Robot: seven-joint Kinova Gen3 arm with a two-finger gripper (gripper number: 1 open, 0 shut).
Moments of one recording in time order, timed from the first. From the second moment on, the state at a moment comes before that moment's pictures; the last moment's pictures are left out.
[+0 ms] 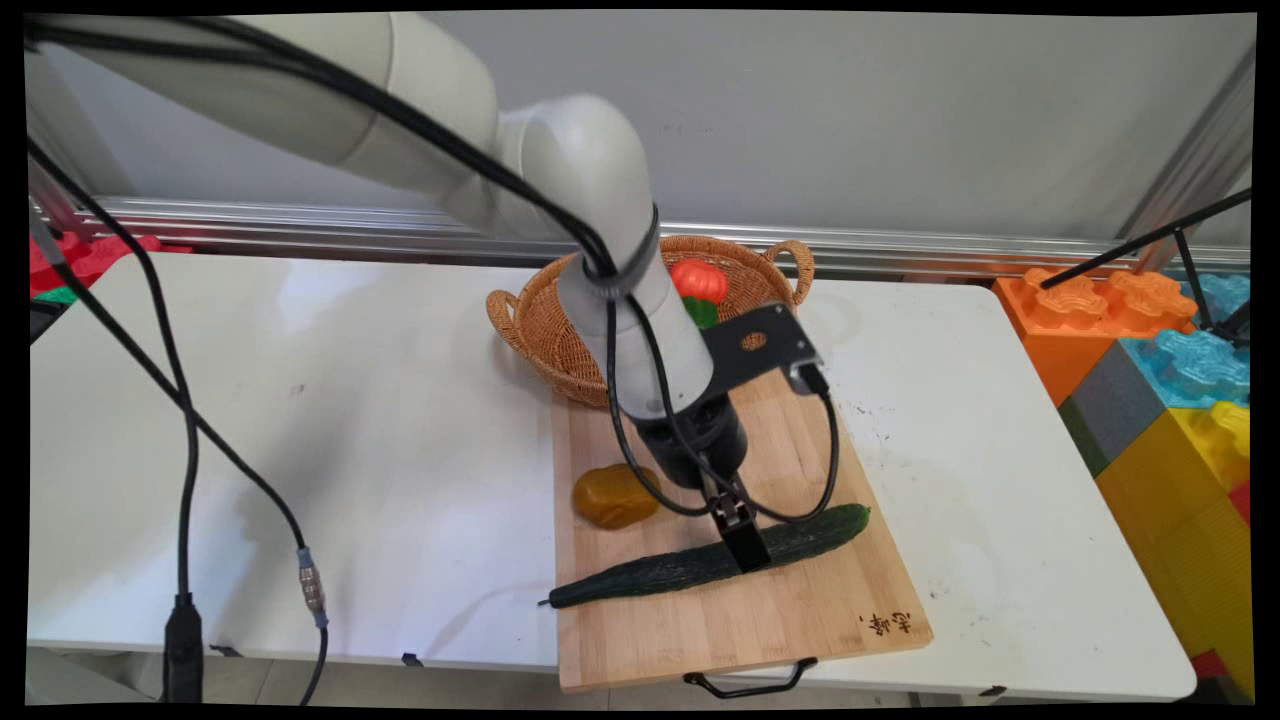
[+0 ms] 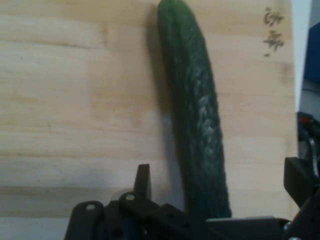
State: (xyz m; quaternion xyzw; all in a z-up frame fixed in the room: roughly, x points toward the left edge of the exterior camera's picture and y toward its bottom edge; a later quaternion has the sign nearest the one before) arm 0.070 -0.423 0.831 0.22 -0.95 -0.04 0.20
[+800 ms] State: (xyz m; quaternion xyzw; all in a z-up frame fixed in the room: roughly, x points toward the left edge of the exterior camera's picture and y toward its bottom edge) arm 0.062 -0.415 0.790 0.22 -0.96 -0.02 0.19
